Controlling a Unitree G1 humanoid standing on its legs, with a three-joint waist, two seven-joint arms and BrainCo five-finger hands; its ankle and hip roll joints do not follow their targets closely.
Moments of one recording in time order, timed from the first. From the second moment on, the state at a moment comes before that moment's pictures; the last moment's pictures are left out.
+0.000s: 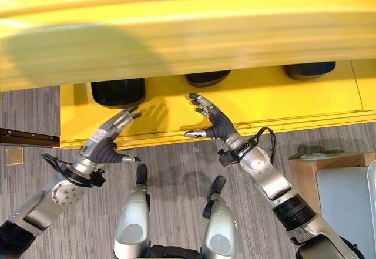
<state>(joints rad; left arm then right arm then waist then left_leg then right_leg) -0.07 0.84 -0.36 -0.15 0.35 -0.27 0.22 -0.36 -0.69 0.43 -0.06 0.41 -0.12 0.06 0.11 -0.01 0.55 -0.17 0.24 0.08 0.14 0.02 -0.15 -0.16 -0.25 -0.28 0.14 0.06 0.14</state>
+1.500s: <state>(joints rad) -0.12 0.83 -0.40 0.02 0.62 0.06 0.31 -0.35 -0.68 0.44 -0.06 0.41 -0.09 0.08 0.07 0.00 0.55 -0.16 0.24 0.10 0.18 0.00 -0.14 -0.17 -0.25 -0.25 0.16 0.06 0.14</state>
